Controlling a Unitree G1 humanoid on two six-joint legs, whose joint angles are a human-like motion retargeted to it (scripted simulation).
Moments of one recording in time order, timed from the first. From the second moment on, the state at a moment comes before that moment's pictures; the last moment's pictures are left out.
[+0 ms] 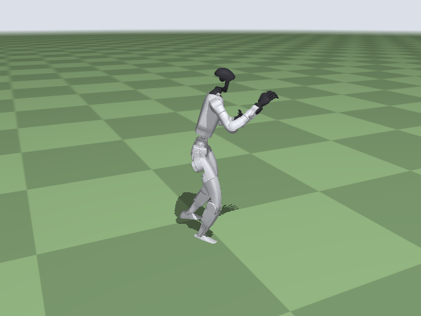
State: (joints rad) left arm -0.23 0.43 -0.37 -0.45 -0.64 0.03 -0.75; right arm -0.84 -0.63 0.02 -0.21 -0.43 0.03 -0.20; waist 0.08 -0.13 0.17; left_leg -0.35 0.03 -0.08 0.77 -0.49 0.00; right_leg -0.53 -0.32 -0.43 0.82 -0.60 -0.05
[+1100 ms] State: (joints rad) left arm -0.05 0.46 -0.14 -0.48 -0.46 -0.12 -0.46; right arm -0.23 -0.42 -0.05 -0.58 -0.16 -0.16 -0.08; waist -0.10 -0.08 0.25; left_leg -0.15 0.00 0.14 0.68 -0.75 0.11; right_leg -0.62 -0.22 -0.13 1.05 -0.42 0.05
